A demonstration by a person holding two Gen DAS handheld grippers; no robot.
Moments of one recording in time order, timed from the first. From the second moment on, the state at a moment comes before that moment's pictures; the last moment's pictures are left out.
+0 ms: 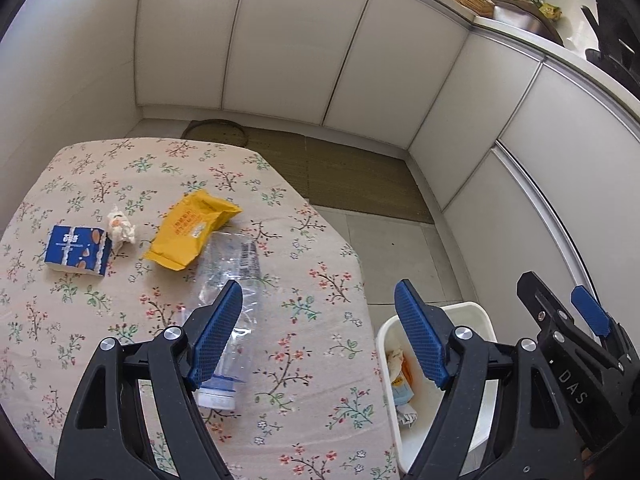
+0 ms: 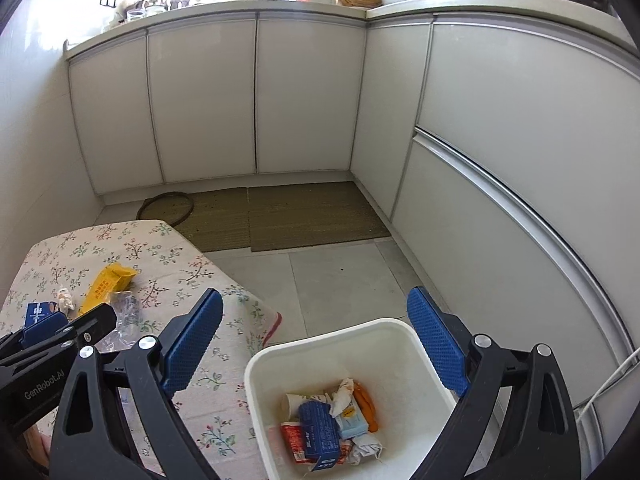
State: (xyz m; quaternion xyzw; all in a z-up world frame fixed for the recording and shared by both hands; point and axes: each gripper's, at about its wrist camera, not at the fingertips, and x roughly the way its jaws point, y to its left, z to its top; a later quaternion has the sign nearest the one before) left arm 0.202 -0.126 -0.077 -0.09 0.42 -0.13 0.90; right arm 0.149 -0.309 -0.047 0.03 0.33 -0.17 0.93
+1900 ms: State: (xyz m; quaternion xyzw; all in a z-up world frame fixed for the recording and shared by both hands) left arm 0.338 0.110 -0.186 -0.22 0.48 0.18 0.83; right arm 0.260 -0.181 -0.125 0.07 0.44 -0.06 0.89
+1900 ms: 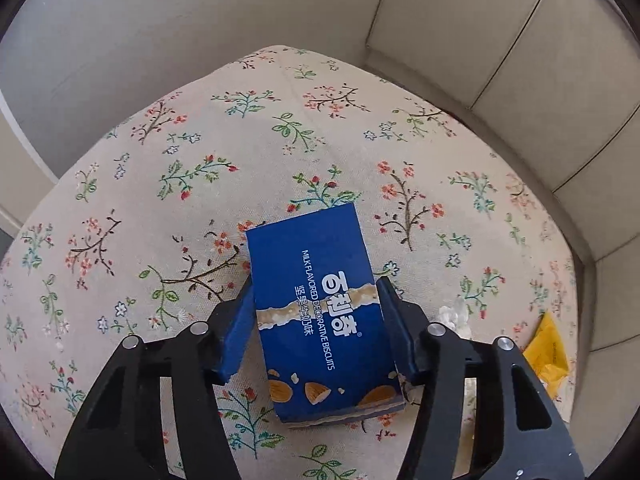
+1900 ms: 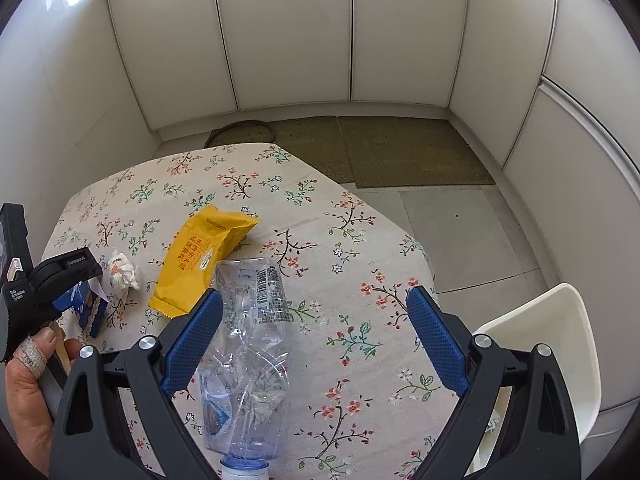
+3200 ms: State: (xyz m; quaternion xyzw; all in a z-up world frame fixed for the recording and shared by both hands) left arm 0.194 0.089 -0.064 -0.18 0.41 -0.01 0.89; right arm 0.252 -0.164 -0.155 0.11 0.51 0.04 0.85
